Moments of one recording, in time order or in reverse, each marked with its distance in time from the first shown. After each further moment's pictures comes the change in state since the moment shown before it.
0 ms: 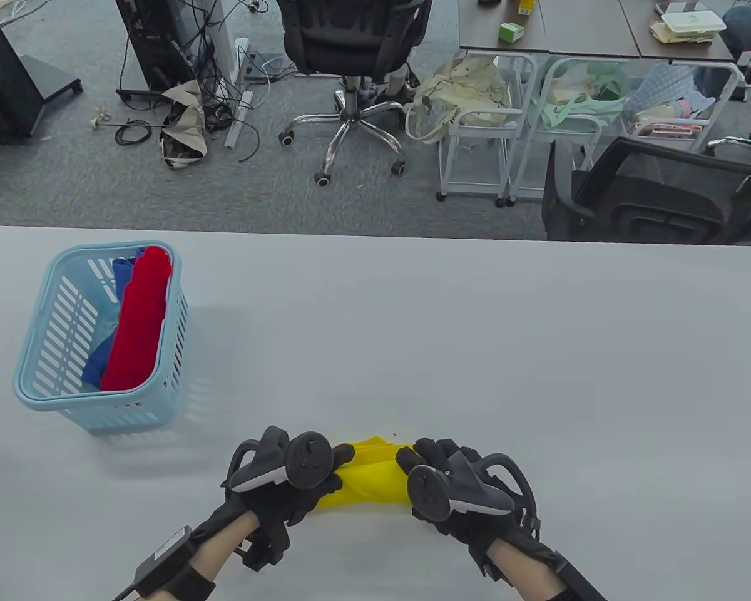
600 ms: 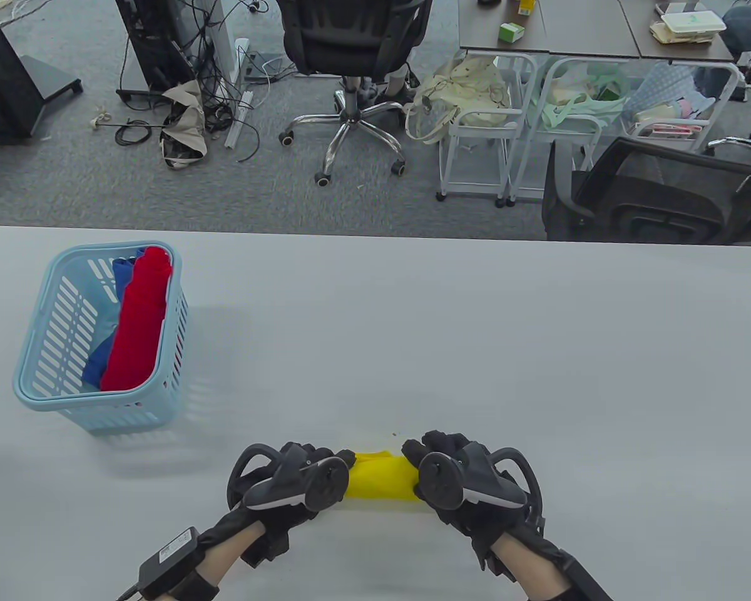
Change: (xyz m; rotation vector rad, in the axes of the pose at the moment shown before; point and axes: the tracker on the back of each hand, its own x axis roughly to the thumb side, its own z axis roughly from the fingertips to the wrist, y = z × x) left_hand 0.011 -0.001 0.002 0.025 -0.030 -0.129; right_hand -0.013 -0.017 0.009 -0.078 0.014 -0.104
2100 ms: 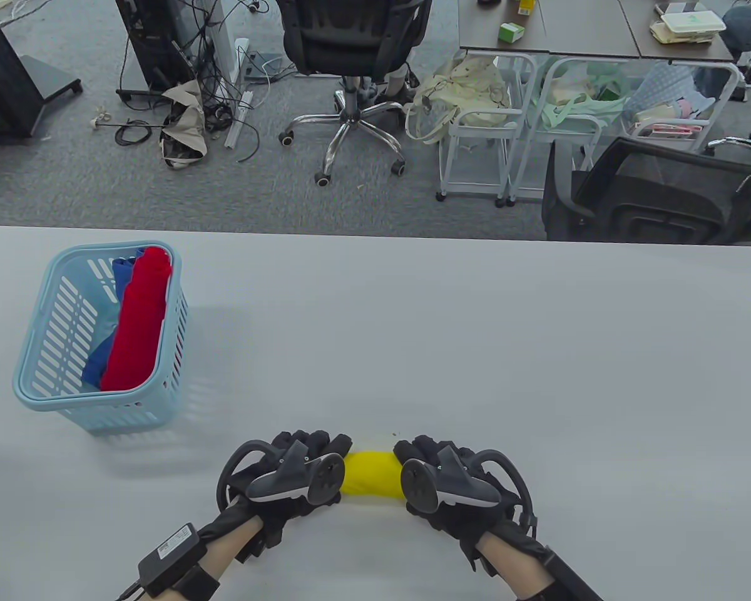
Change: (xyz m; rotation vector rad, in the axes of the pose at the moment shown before) left_hand -0.018 -0.012 -0.006 -0.053 0.115 -0.219; right_hand -0.003 0.024 -0.020 0.135 0.076 0.098
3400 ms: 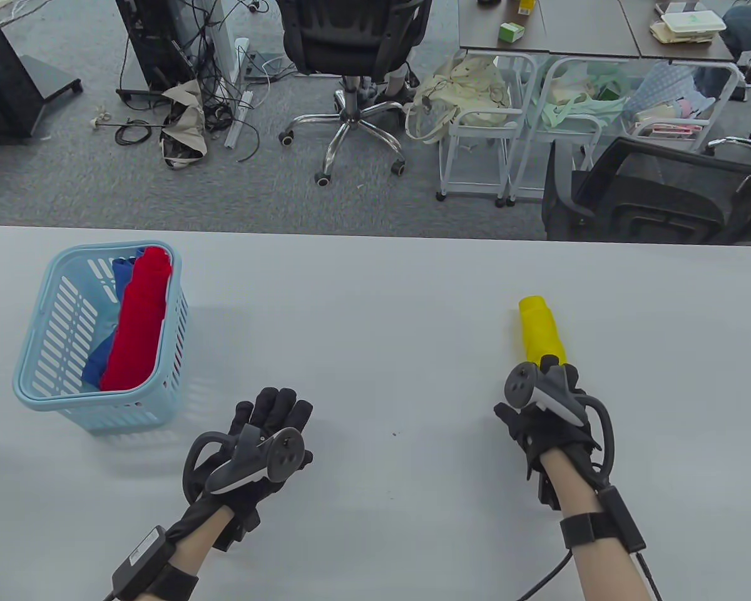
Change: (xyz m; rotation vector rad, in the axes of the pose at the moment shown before) left_hand -0.042 0.008 0.012 0.089 0.153 0.087; right_hand -0.176 -0.006 -0.045 0.187 0.485 -0.368
